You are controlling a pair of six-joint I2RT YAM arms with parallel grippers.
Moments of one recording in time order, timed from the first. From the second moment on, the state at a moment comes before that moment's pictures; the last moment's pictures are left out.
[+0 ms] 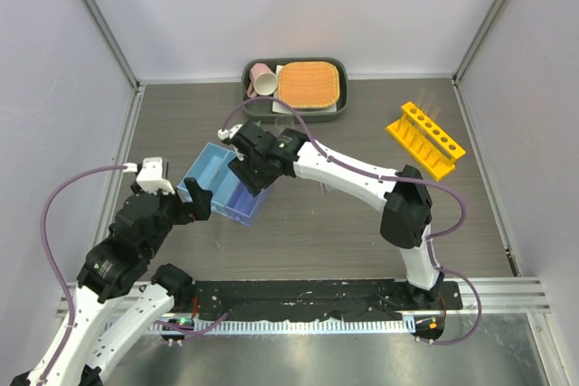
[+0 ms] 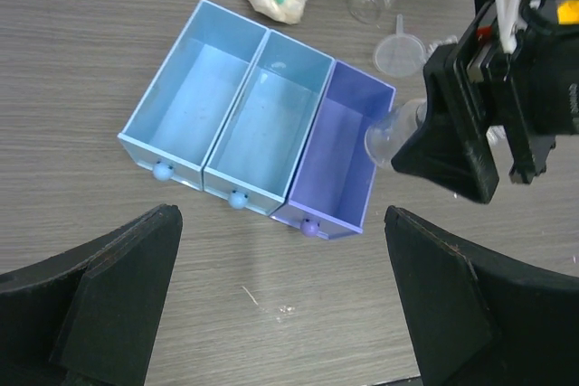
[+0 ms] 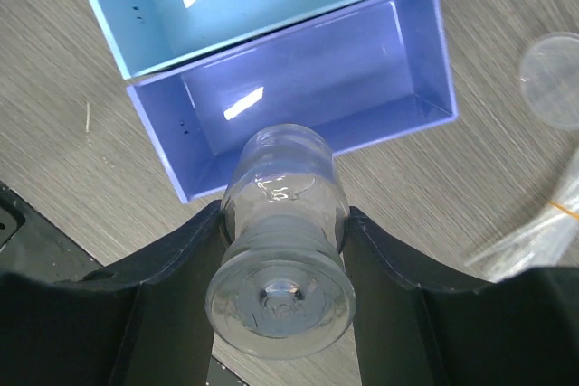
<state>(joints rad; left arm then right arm) -0.53 0.43 0.81 -0.78 -0.30 -0.39 1.01 2.00 1.90 -0.89 0.10 0.17</state>
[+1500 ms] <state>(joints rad) -0.53 0.44 0.82 -0.94 -0.73 -0.55 1.06 2.21 1.88 -0.73 0.02 0.10</state>
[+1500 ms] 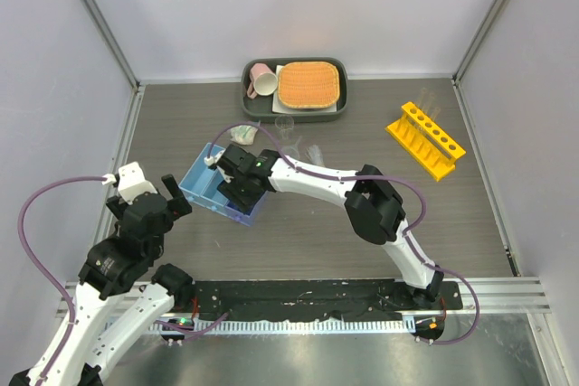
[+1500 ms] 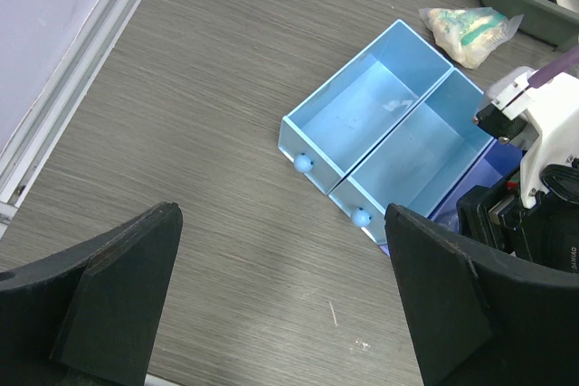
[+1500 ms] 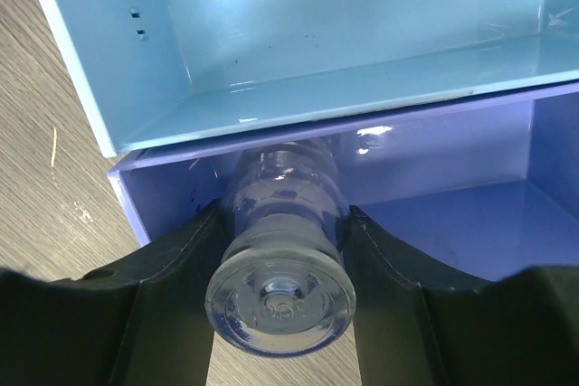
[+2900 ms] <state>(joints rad) -0.53 0.45 0.82 -0.94 -0.73 -0.55 1.06 2.03 2.19 -0.91 0.21 0.12</state>
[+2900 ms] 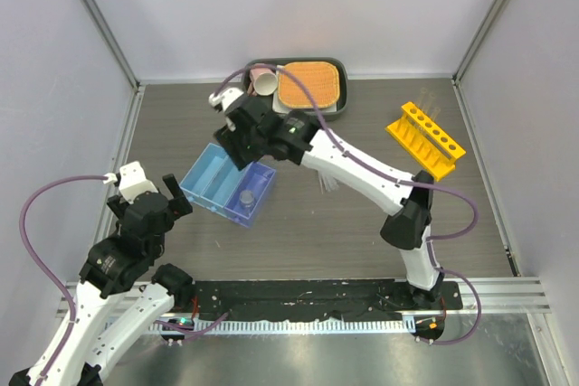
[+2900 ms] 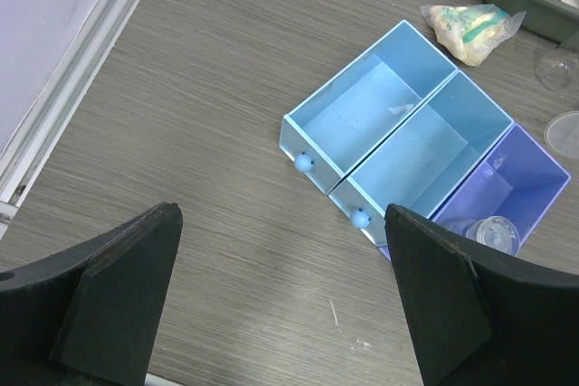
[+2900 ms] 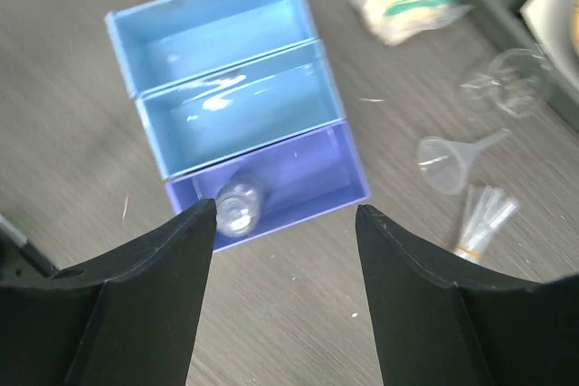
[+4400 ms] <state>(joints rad) -0.53 0.45 0.82 -0.94 -0.71 -0.55 0.57 2.35 2.21 -0.63 0.25 0.49</state>
